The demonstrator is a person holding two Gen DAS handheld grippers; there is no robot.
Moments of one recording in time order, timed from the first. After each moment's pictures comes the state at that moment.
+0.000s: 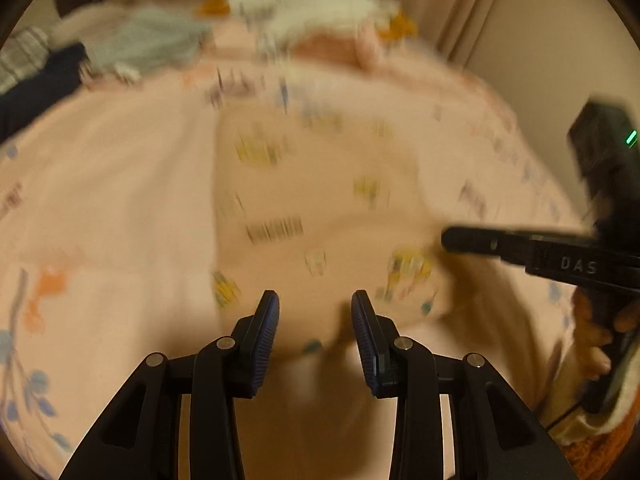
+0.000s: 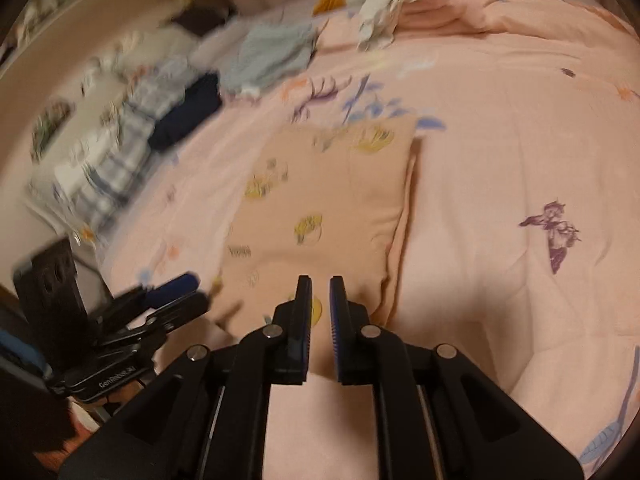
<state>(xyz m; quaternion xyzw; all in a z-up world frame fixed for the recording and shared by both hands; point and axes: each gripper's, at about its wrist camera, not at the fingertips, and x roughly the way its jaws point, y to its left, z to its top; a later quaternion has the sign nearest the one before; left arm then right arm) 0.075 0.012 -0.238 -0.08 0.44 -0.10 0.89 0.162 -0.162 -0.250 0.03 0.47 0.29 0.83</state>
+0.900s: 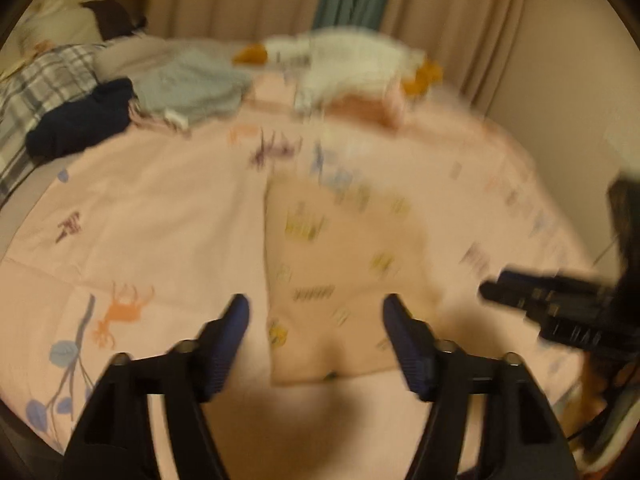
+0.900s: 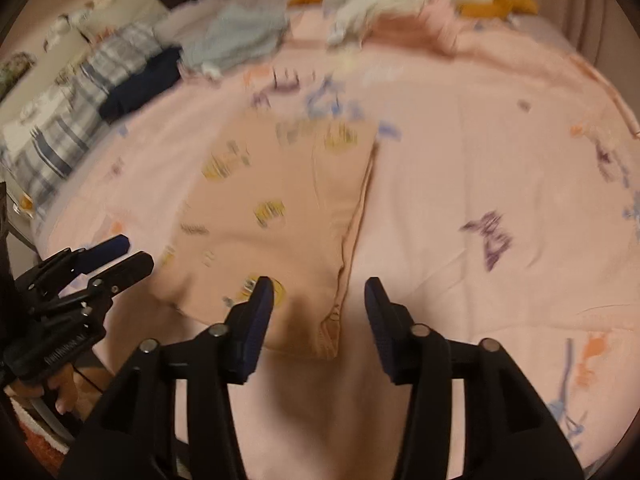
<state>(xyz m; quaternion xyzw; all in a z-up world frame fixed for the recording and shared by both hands) 0.026 0.039 -0.151 -0.12 0.33 -0.04 0.94 0.124 -0.179 -0.194 -0.03 0.43 0.22 0.88</state>
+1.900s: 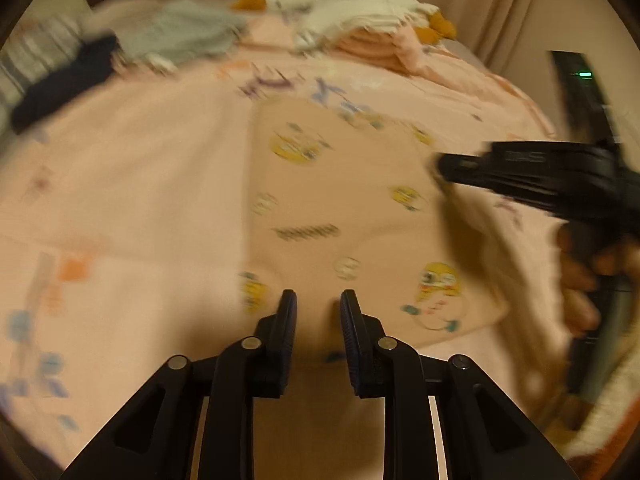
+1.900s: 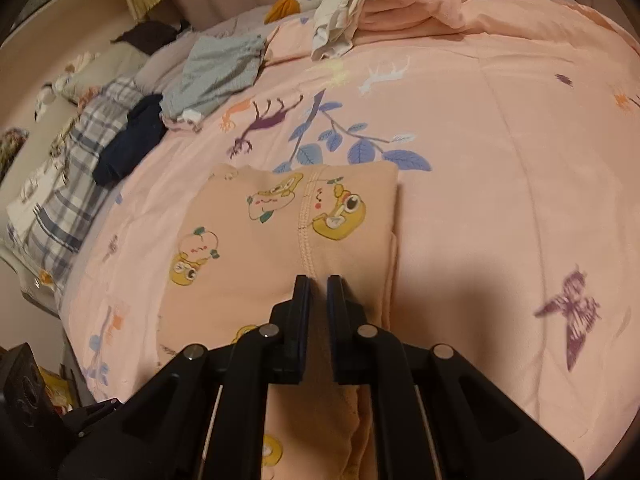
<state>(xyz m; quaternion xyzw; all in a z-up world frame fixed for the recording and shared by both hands) 0.067 0.011 -0.222 -0.07 0.41 -0.01 0.91 0.224 -0.160 -0.242 0.09 0.44 0.22 0.86</state>
